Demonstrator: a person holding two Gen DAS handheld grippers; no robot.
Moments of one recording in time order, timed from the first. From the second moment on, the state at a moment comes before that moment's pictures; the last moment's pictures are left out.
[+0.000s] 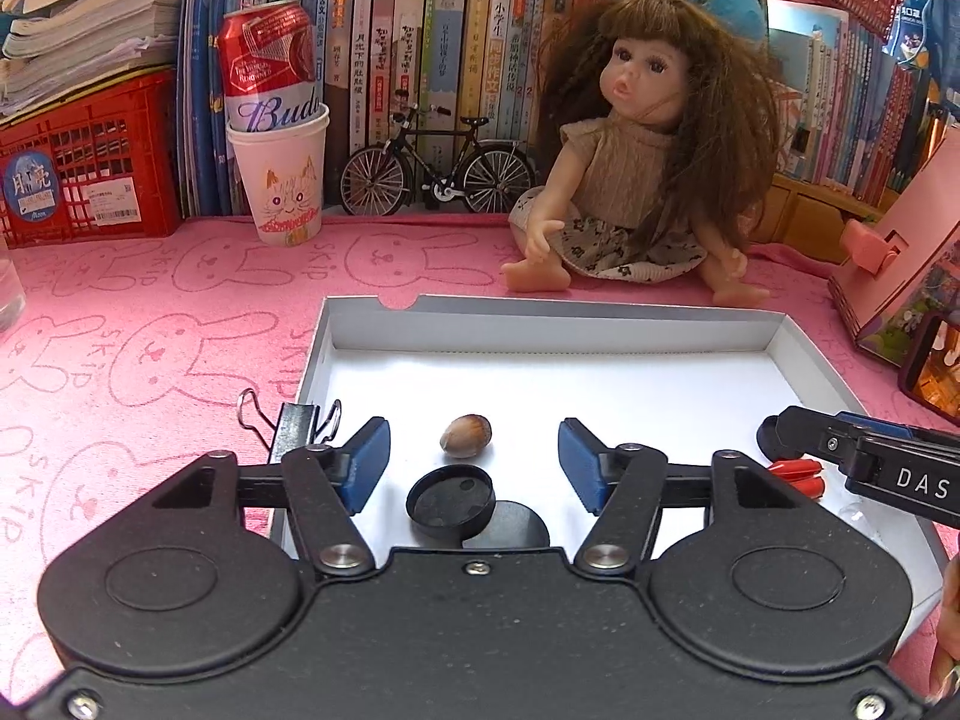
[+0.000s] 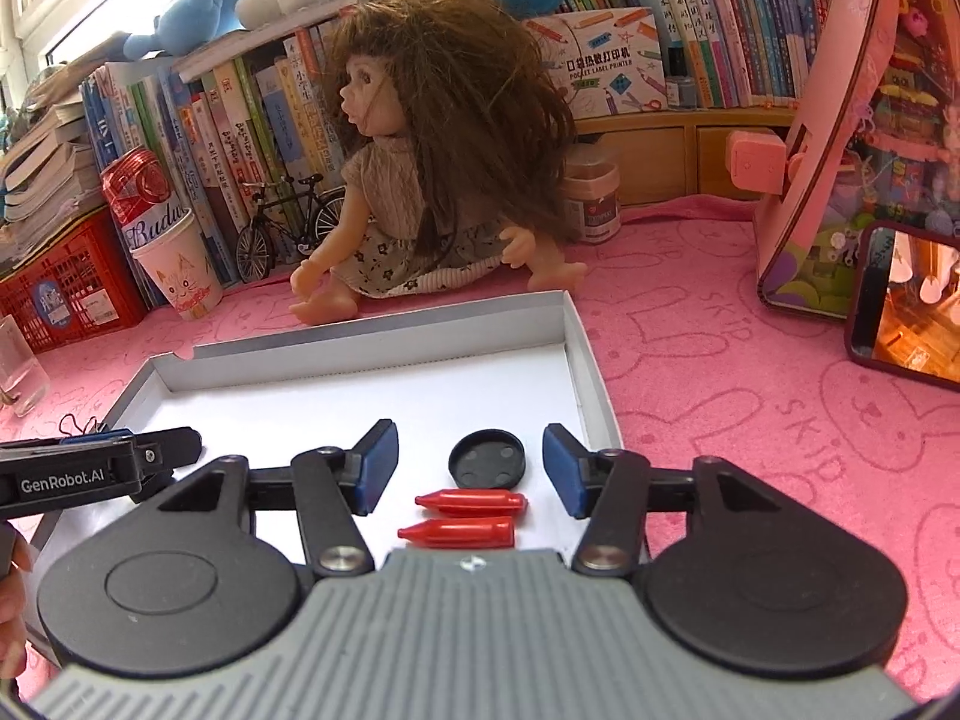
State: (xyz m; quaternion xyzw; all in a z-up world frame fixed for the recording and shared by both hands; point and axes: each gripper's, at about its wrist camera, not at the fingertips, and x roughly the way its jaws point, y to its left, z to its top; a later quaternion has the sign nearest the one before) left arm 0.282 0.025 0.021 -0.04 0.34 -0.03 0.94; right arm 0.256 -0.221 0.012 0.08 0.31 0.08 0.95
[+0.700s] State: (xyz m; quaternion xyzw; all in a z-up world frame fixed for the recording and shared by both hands) left arm 0.237 0.021 0.040 -0.03 0.31 -0.03 0.95; right arm 0.218 -0.216 0.032 0.03 0.27 0.07 0.96
